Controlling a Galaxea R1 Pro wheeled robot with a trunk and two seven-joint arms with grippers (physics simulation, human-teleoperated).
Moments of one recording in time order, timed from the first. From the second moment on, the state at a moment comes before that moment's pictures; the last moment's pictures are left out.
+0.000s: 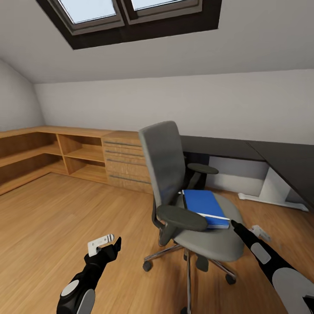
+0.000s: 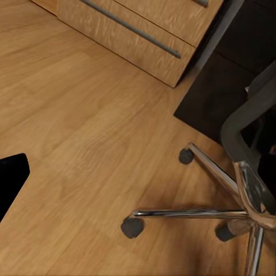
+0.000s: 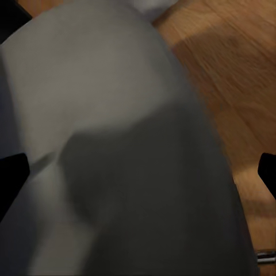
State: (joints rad) left arm -0.03 -0.08 -0.09 -1.61 0.34 0.35 0.25; right arm -0.73 -0.25 -0.18 -0.30 -0.69 -0.01 0.13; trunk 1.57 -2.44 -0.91
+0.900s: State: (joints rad) left arm -0.03 -0.08 -0.09 -1.60 0.34 0.36 0.25; right arm -0.74 -0.25 -0.19 -0.30 -0.69 -0.02 0.13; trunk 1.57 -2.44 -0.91
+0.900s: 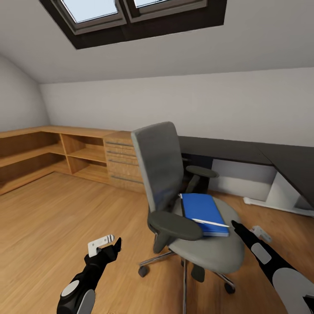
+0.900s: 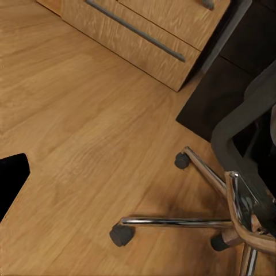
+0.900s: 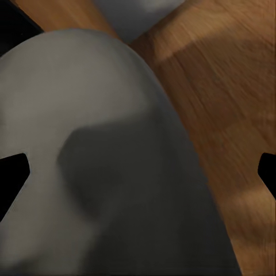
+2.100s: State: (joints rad) left arm -0.03 -0.08 -0.09 -1.59 0.34 0.35 0.25; right arm -0.73 -0.25 -0.19 -0.31 -0.68 -0.02 0.13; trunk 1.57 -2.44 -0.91
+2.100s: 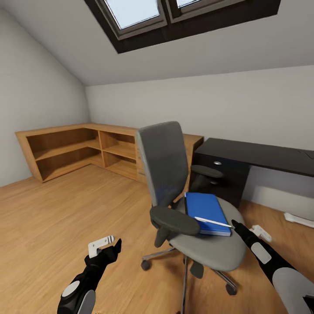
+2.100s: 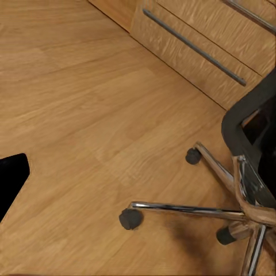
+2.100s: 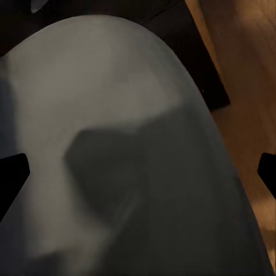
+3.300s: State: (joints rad) left arm -0.03 -0.08 -0.09 -1.59 0.34 0.35 0.25; right arm -0.73 -0.25 -0.18 -0.29 -0.69 -0.01 0.13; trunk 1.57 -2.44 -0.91
